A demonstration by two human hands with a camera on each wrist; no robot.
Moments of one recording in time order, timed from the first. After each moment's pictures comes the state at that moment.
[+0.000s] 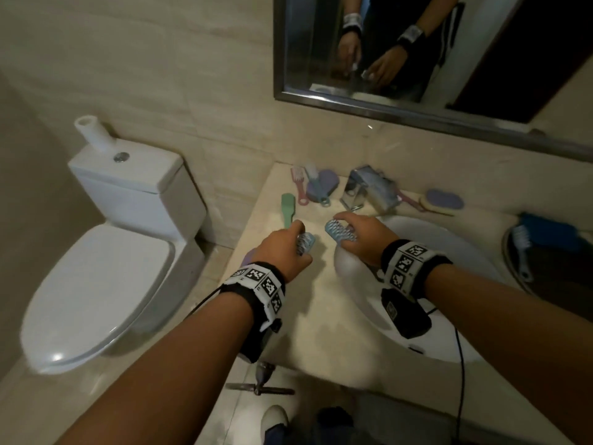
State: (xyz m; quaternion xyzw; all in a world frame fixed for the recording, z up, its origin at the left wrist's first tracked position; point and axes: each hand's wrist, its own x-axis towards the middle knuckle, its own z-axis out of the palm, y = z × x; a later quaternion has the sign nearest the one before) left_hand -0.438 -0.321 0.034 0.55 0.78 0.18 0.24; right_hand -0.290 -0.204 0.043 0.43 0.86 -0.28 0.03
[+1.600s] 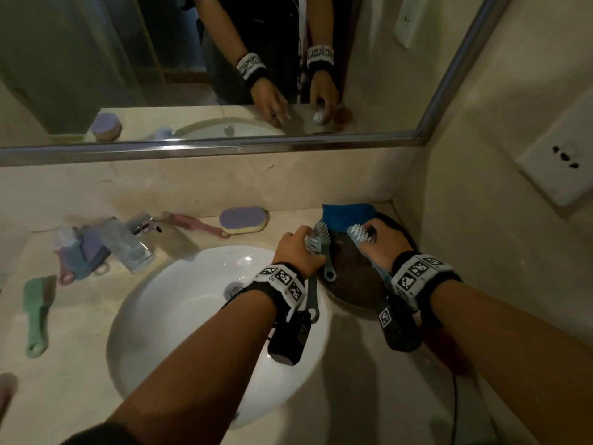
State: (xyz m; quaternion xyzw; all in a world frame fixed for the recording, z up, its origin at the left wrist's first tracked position) left_hand -0.045 -0.040 0.020 0.58 0.68 0.21 0.39; right_hand 0.133 -0.011 0.041 0.70 0.64 -0.31 -0.08
